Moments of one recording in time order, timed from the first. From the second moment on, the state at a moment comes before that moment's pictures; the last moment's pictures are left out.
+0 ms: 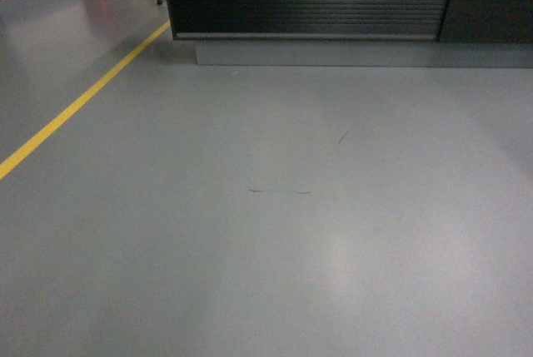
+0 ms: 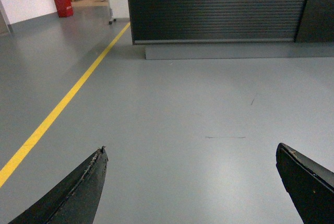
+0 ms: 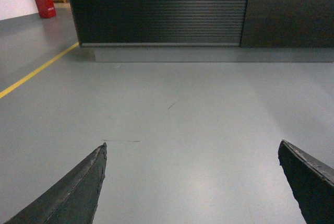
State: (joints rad) left arm 0.00 0.01 0.01 0.00 0.00 0.00; right arm 0.00 0.00 0.01 0.00 0.00 0.00
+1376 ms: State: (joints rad) left arm 0.00 0.01 0.01 0.00 0.00 0.00; right arm 0.00 0.00 0.01 0.00 0.00 0.00
